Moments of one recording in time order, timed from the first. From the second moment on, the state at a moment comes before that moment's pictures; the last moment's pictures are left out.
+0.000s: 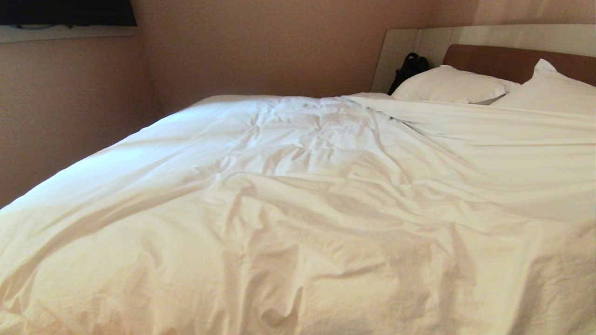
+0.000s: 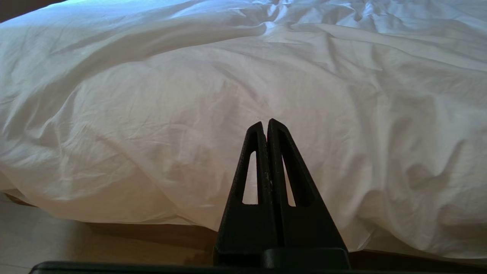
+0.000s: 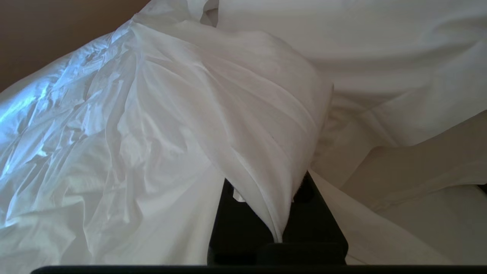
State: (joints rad) left arm 0.00 0.00 0.00 -0.02 0.03 -0.09; right arm -1.22 1.86 -1.55 -0.18 0.94 0.25
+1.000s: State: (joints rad) left arm 0.00 0.00 0.00 -0.02 0.03 -0.09; right arm -1.13 1.69 -1.45 -0.17 0.99 0.29
